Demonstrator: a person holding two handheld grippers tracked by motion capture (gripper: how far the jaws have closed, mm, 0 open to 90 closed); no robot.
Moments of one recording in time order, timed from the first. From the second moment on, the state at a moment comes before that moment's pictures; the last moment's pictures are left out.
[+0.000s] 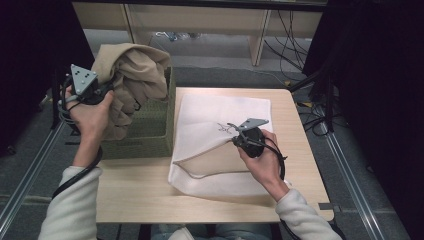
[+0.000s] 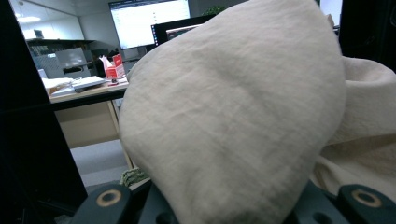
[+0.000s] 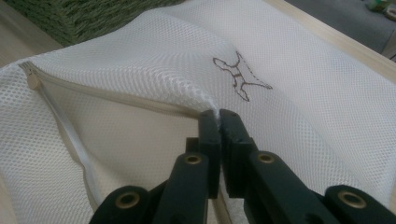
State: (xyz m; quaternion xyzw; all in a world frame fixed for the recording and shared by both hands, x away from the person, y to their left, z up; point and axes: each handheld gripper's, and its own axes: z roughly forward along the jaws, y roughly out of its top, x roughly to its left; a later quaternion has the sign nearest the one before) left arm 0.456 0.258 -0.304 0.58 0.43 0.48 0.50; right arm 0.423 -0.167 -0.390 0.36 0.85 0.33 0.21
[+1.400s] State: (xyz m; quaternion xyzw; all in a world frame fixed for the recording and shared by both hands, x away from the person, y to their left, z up) left arm 0.368 0.249 -0.288 0.57 0.37 0.46 0.56; right arm 0.422 -0.168 -0.389 0.36 0.85 0.33 0.20
